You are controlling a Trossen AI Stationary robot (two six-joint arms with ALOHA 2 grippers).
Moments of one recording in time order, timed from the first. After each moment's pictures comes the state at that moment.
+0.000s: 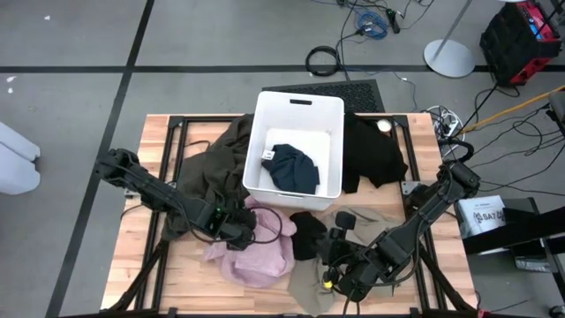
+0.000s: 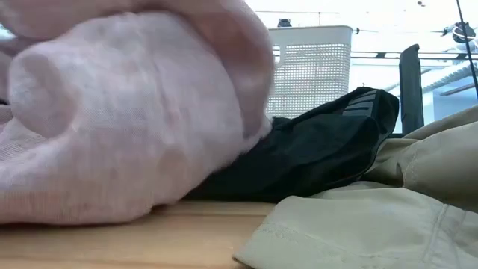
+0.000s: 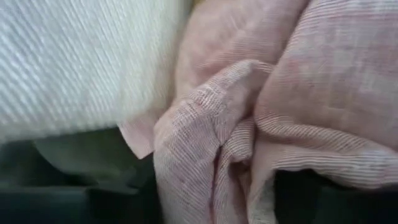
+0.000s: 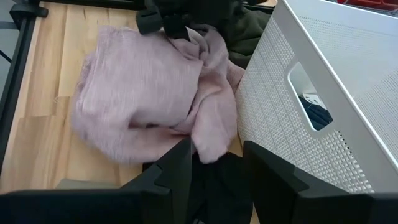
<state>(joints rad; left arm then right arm) -0.43 1.54 1.07 -0.80 -0.46 -0.33 0.72 1.71 1.49 -0.82 0.86 0.65</state>
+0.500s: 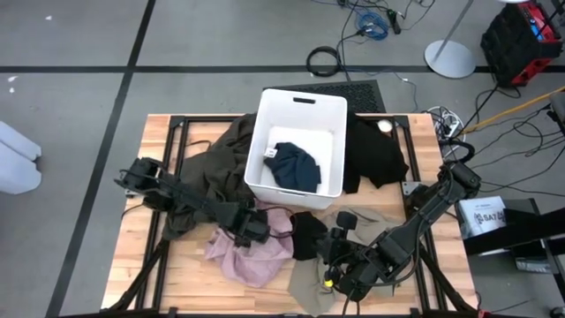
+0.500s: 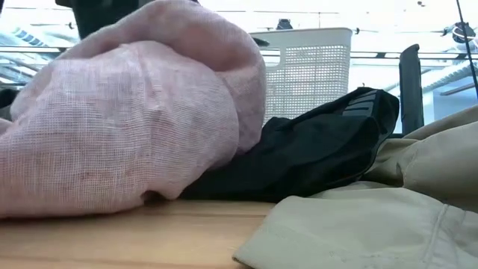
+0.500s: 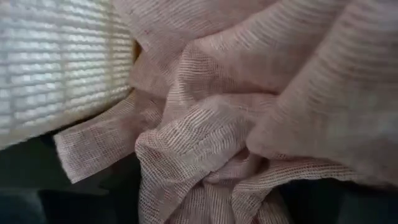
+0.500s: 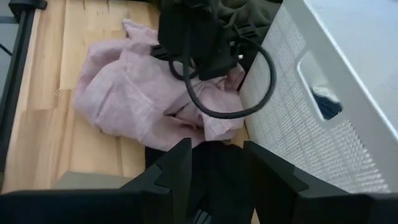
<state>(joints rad) -0.33 1.90 1.08 -0.76 -0.32 -0.27 0.72 1.71 1.49 -0.85 0.83 0.69</state>
